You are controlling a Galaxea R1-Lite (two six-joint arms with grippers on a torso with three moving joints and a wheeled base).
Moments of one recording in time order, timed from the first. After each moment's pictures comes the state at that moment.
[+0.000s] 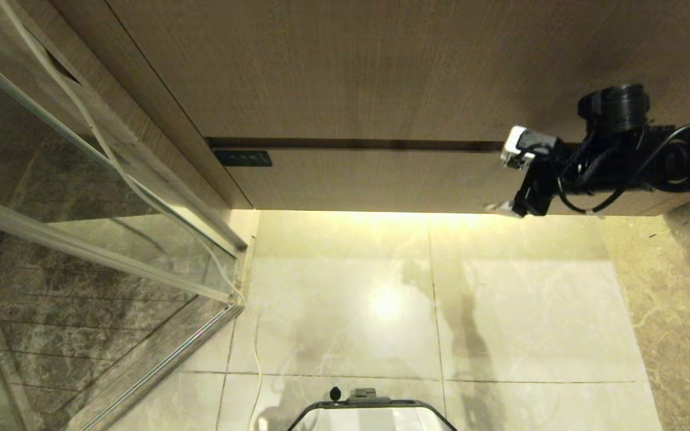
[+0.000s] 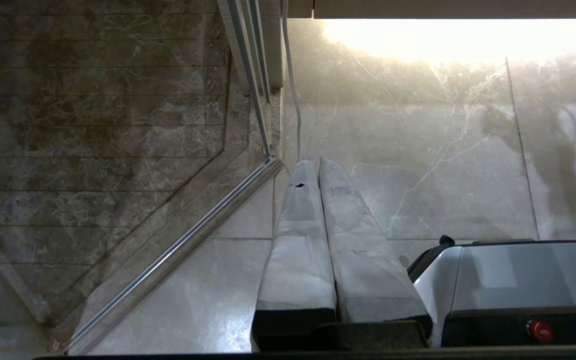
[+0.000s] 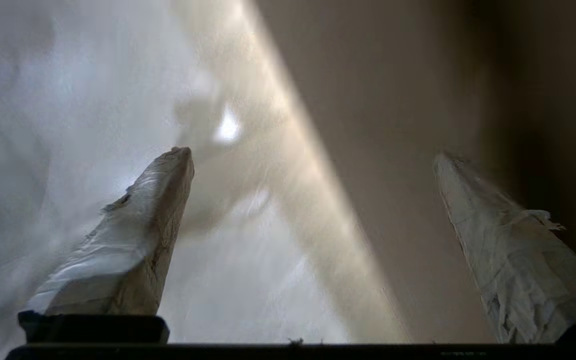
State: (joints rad) left arm 0.00 0.00 0.00 0.00 0.00 0.00; right arm 0.09 1.96 -1.52 0.08 0.29 -1.00
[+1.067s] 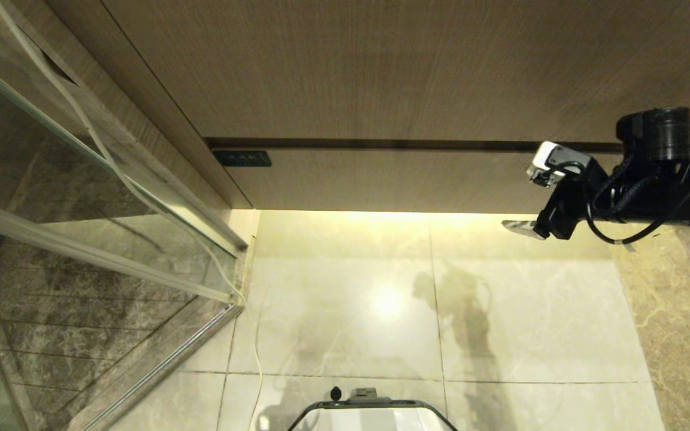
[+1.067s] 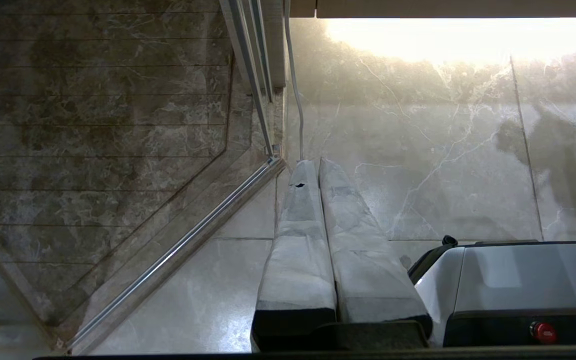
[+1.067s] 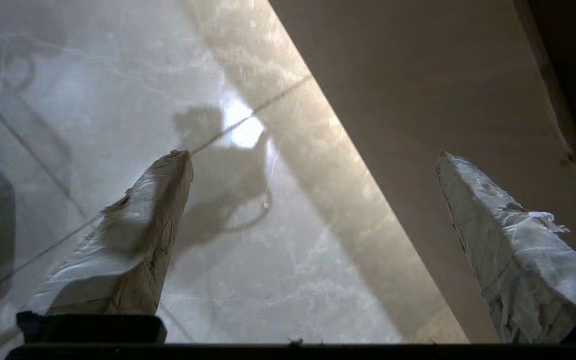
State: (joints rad) left arm 0.00 0.00 0.00 0.00 0.00 0.00; right arm 0.08 1.77 -1.16 -0.21 0.29 -0.91
